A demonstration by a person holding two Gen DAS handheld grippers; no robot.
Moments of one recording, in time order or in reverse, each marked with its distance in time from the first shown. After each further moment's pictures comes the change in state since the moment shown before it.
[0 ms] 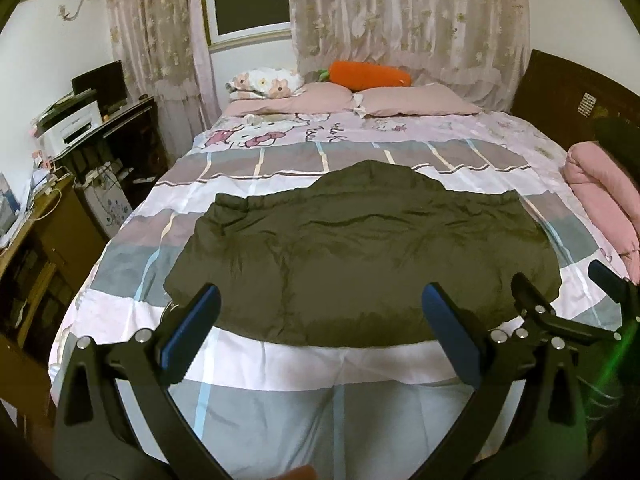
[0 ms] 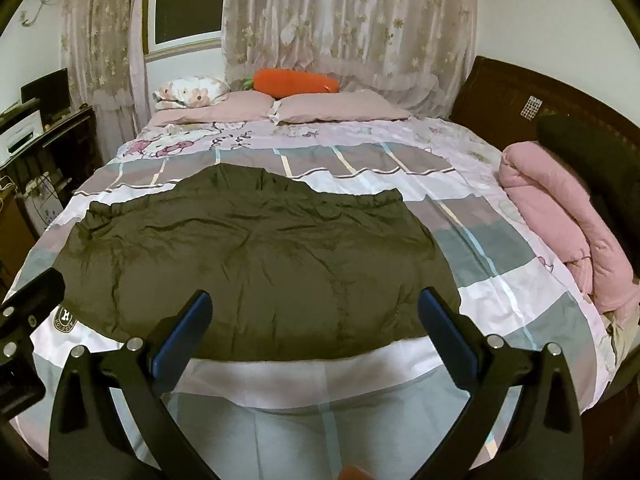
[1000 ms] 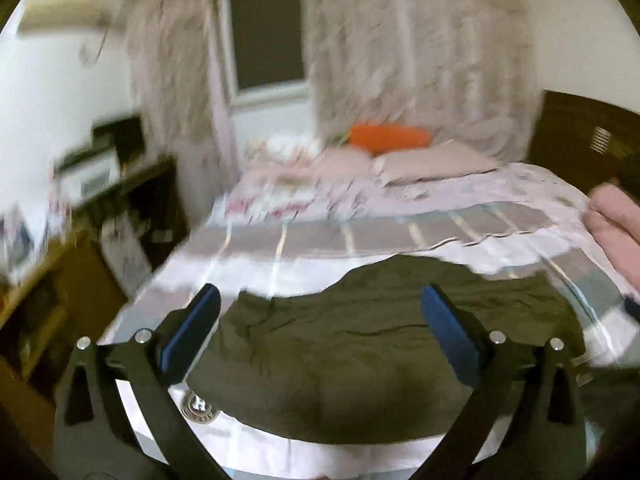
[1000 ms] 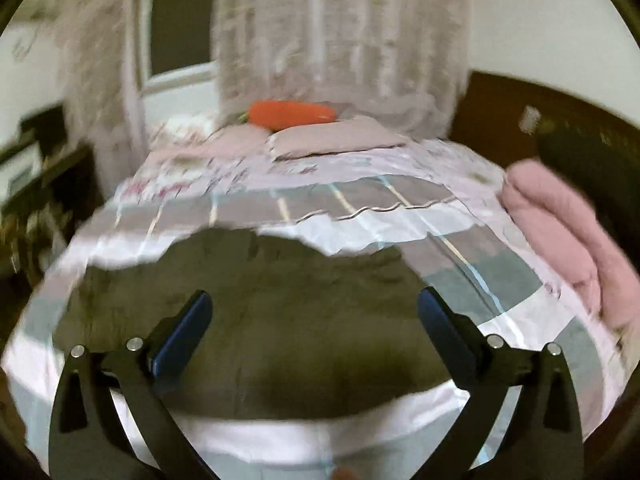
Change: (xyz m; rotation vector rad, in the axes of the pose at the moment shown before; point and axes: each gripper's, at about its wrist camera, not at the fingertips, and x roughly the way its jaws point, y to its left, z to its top) left arm -0.004 -0.001 0.070 0.047 -0.256 0.058; right arm 0.005 0.005 0.047 -0.031 -0.093 0.037
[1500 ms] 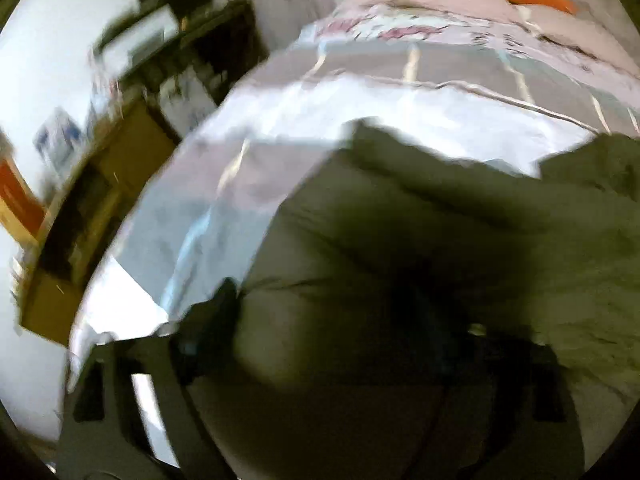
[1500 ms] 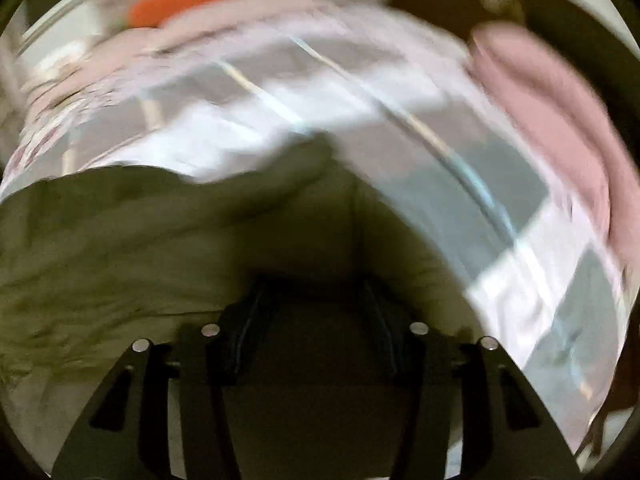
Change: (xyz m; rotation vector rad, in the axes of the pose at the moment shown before) left arm 0.285 0.121 -0.118 -0.171 0.634 0.379; right arm 0.246 -0.154 -0.025 0.364 0.481 -0.244
